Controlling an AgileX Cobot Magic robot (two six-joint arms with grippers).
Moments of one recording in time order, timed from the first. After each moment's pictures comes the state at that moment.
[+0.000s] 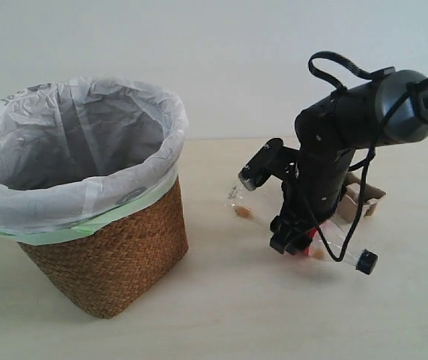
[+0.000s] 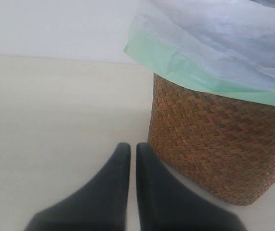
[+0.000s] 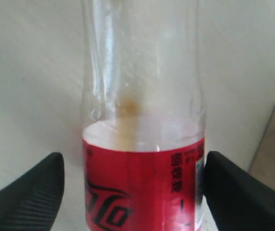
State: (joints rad) left arm -0.02 0.00 0.00 -0.13 0.31 0.05; right arm 0.48 2.02 -1.34 -0.22 0.69 -0.28
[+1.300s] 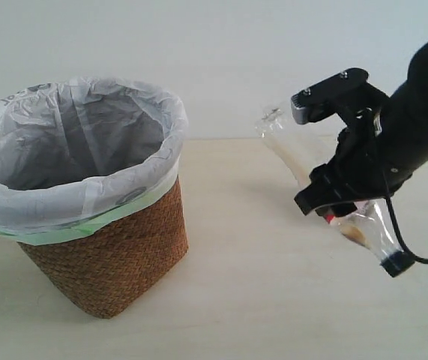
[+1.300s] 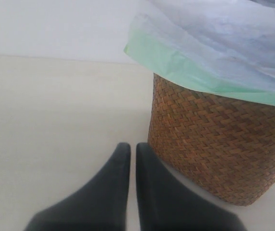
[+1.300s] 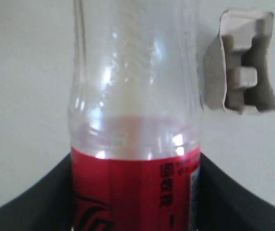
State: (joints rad) left arm -0.02 0.00 0.00 -0.13 0.31 0.05; right arm 0.48 1.51 -1.04 -0.17 0.66 0.02
